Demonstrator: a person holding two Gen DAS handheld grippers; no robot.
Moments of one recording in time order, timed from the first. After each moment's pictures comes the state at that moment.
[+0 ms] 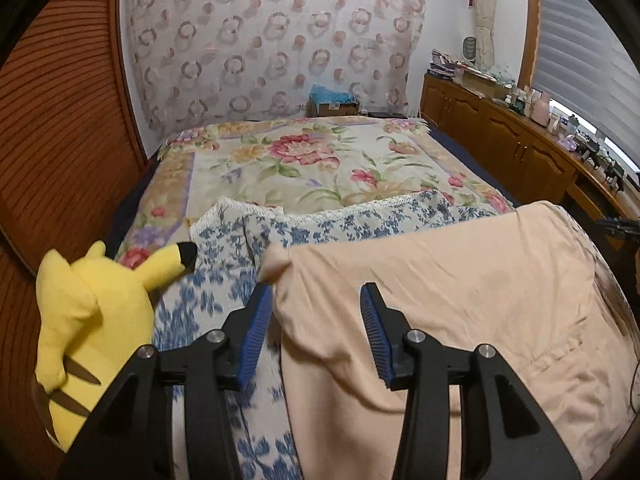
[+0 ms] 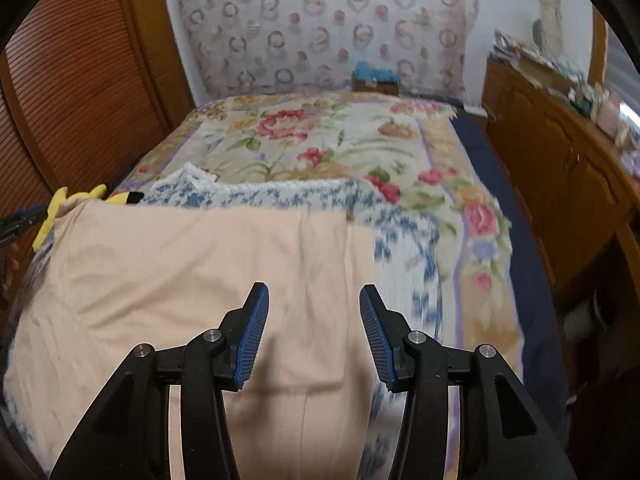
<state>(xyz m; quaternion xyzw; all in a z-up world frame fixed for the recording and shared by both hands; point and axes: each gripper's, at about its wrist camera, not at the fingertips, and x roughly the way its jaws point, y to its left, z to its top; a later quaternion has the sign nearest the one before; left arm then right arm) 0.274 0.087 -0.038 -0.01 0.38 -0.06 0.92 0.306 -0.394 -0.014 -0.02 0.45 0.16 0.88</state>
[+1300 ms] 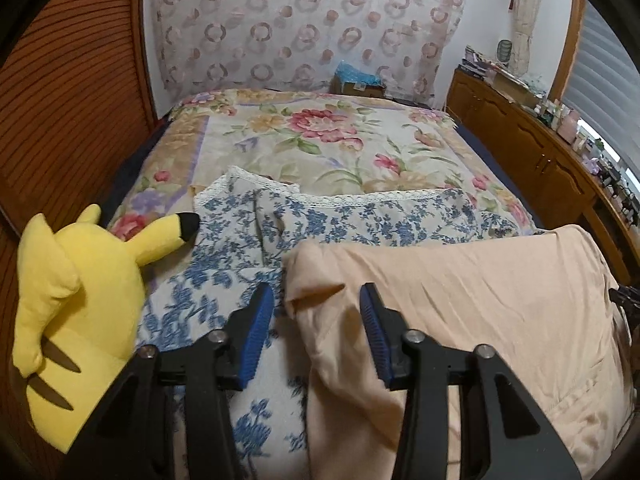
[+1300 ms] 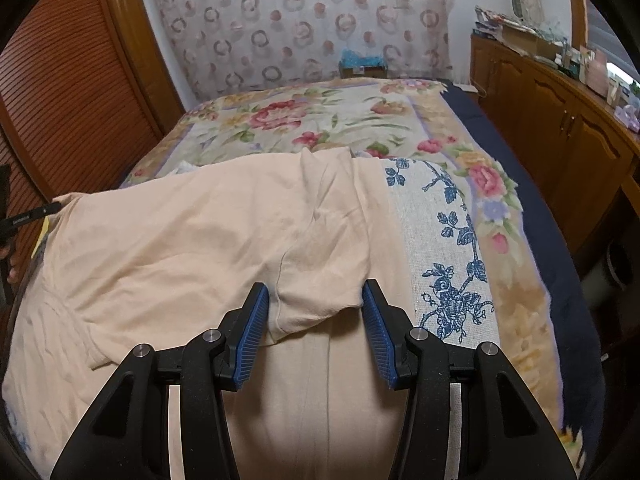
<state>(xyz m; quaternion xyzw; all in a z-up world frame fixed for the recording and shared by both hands) 0.327 0.108 -0.072 -0.05 0.42 -0.03 0.90 0.282 -0.386 -0.060 0.02 0.45 0.14 0.88</state>
